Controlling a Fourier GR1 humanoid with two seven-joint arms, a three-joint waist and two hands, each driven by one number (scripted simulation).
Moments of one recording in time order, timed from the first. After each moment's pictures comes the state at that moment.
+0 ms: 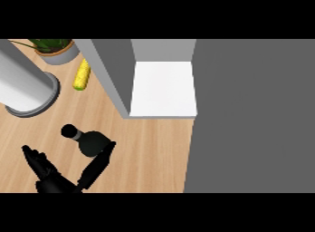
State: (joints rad) left arm 0.13 0.21 -0.53 -1.71 -0.66 1.48 0.69; right arm 0.15 -0.13 -0.06 -2.38 -0.34 0.28 0.31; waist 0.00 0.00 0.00
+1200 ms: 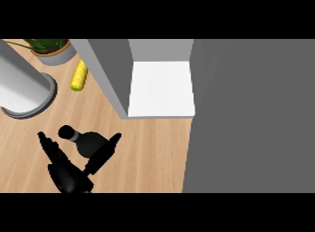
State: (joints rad) left arm 0.00 0.24 -0.54 -1.58 -0.30 1.48 0.49; right arm 0.13 -0.12 -0.03 -2.37 -0.35 0.27 0.30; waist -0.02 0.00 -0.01
